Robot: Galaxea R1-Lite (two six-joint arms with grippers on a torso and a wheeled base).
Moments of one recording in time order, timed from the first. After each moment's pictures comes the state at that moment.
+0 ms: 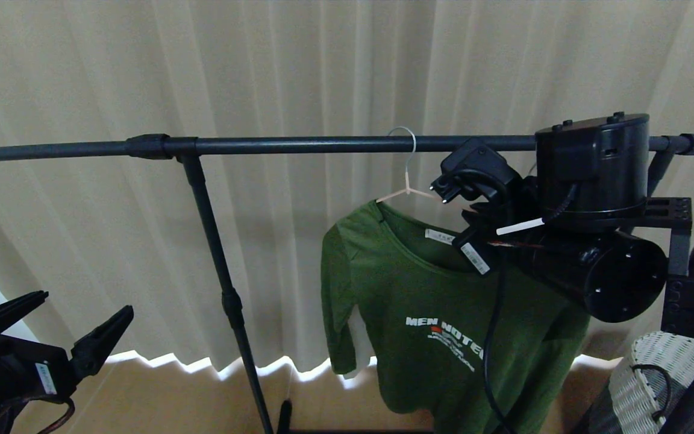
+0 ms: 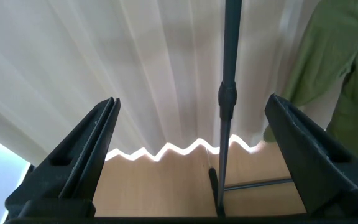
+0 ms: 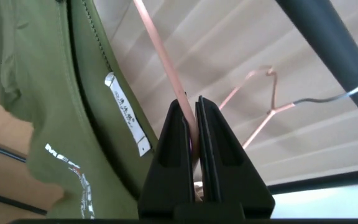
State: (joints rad) left arm -0.15 1.05 -0.20 -0.69 0.11 0.17; right arm 0.74 1.67 -1.08 -0.22 -0.68 -0.42
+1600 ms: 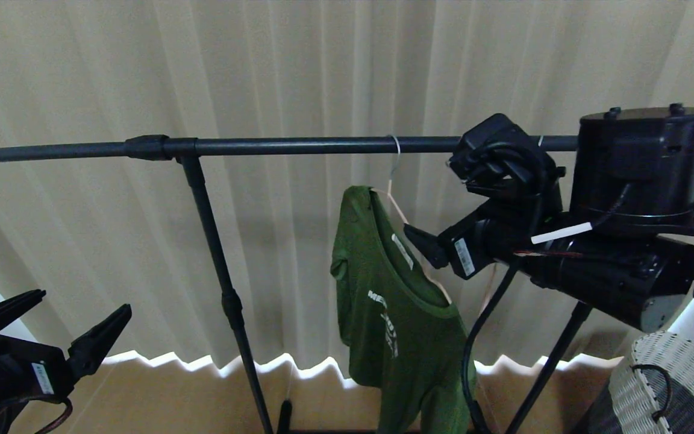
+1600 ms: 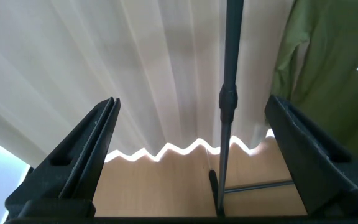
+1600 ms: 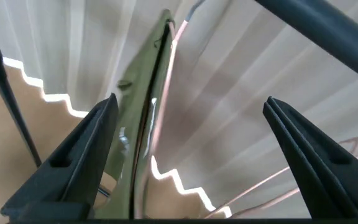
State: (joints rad) left arm -0.15 1.04 -0.20 -0.69 0.11 0.17; right arm 0.76 1.61 -1.01 -0.34 -0.41 -0.24
